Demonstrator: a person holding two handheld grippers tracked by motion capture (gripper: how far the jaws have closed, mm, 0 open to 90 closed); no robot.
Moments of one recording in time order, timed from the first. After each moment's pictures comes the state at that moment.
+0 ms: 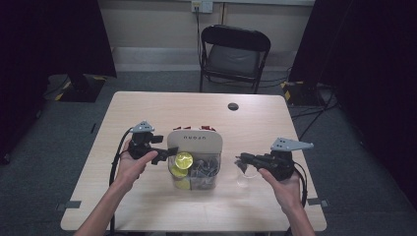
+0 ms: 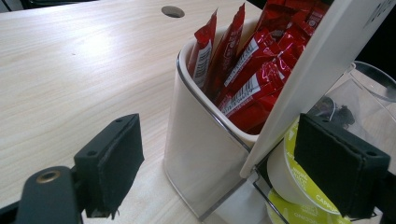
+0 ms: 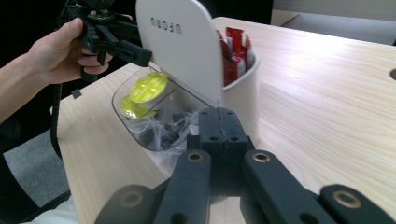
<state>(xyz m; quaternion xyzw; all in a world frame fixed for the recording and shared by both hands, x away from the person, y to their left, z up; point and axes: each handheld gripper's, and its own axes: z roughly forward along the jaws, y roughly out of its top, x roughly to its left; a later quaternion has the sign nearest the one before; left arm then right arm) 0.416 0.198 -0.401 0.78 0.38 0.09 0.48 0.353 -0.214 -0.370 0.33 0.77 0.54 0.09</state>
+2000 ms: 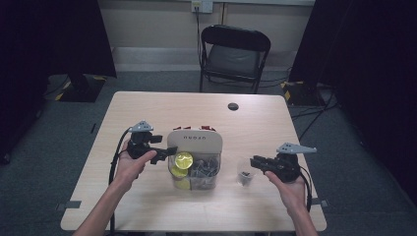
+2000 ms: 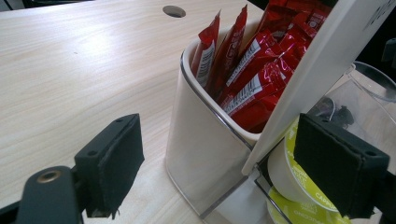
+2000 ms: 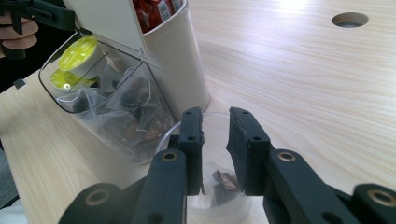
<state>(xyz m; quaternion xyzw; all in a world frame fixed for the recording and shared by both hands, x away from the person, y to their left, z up) 0.416 0.201 -0.399 0.78 0.39 0.09 0.48 0.362 -0.241 -0.405 0.40 0.77 0.49 0.11</state>
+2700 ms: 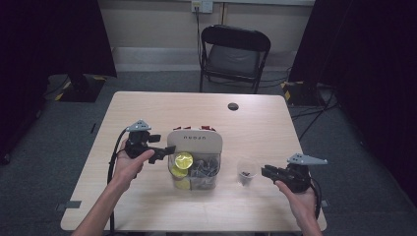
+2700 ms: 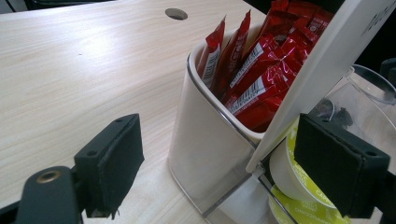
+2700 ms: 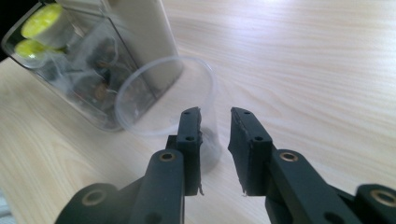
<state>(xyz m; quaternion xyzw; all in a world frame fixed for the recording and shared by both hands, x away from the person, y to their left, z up) 0.416 0.205 -0.398 0.78 0.39 0.09 0.48 0.342 -0.272 -0.429 0.44 0.76 0.46 0.12</state>
